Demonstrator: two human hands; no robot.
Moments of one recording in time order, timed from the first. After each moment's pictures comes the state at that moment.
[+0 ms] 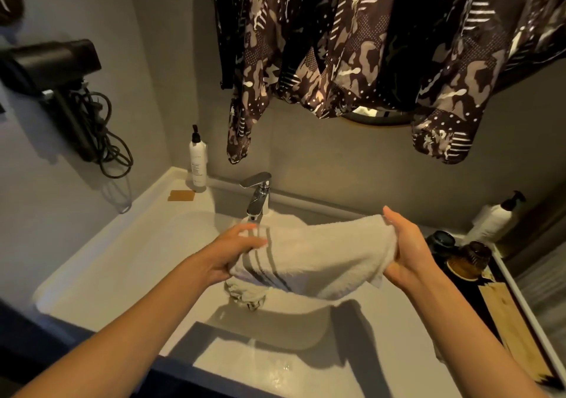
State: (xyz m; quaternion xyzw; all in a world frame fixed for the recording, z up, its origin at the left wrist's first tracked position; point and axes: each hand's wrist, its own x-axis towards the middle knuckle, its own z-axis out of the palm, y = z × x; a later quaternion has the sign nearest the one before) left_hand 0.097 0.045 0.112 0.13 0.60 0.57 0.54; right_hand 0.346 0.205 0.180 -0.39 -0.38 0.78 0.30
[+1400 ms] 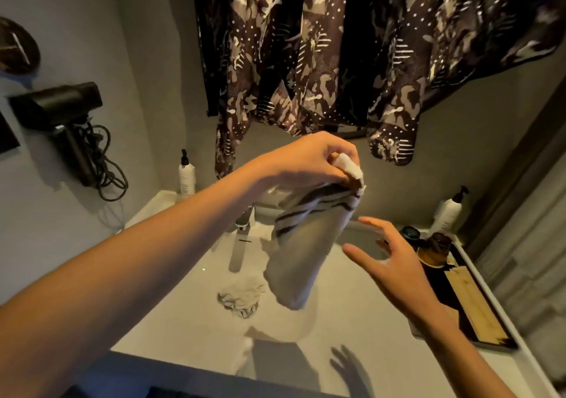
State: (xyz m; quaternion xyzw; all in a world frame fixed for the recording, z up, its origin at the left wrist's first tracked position) left_hand 0.207 0.087 0.337 0.74 0.56 0.33 0.18; right_hand 0.424 0.113 0.207 -0.38 -0.78 0.35 0.35
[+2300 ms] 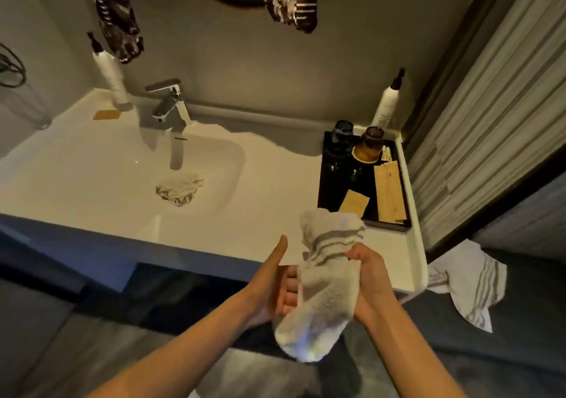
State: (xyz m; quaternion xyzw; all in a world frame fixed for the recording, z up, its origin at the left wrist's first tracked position) left_hand 0.543 0.047 -0.017 0.05 0.46 0.47 0.75; right_hand 0.685 0.145 0.039 -0.40 -0.16 0.86 0.26
